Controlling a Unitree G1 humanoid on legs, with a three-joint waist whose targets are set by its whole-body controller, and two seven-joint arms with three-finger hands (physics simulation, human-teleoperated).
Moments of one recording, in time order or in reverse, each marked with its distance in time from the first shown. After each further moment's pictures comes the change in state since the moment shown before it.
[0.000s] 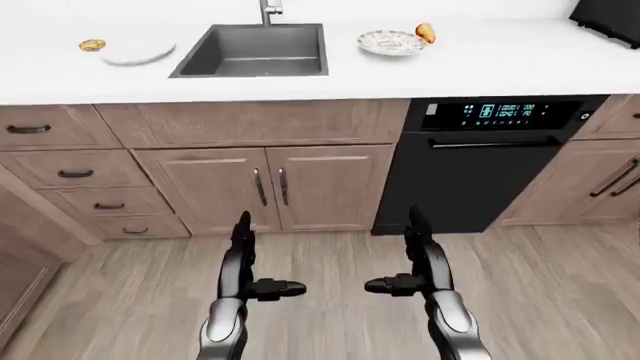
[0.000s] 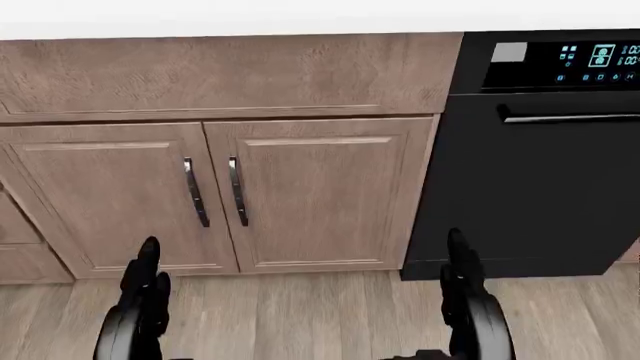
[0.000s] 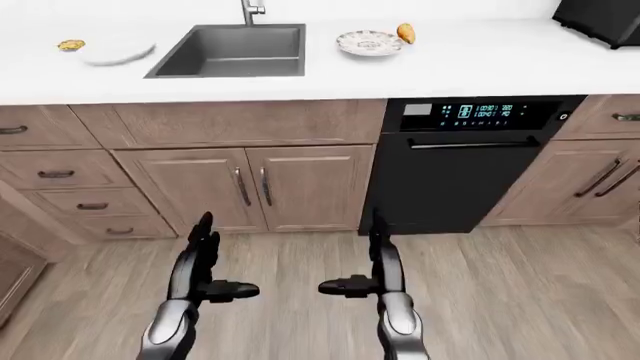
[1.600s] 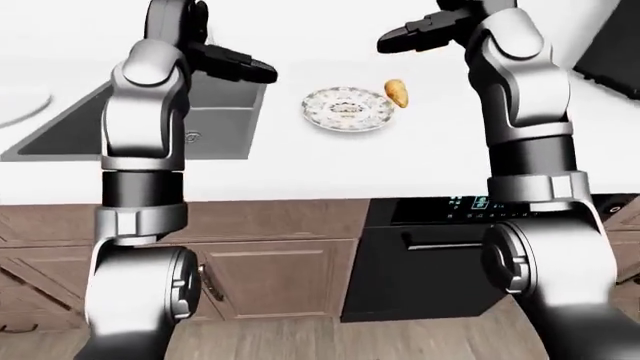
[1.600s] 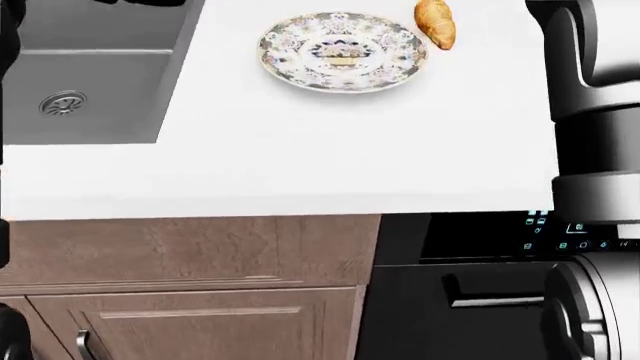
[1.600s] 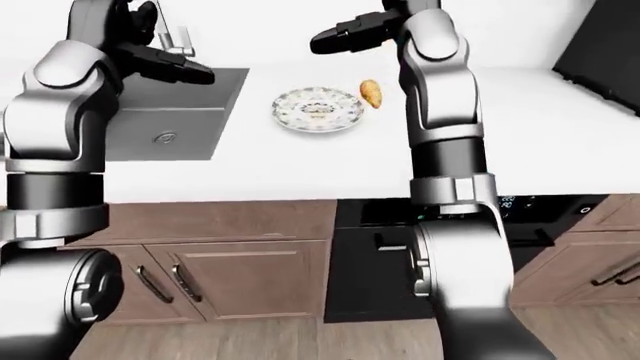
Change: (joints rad) left arm -1.213 0.363 0.101 0.320 0.073 0.466 -0.125; right arm -1.330 -0.327 -0.083 0.496 0.013 0.275 0.075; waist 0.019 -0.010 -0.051
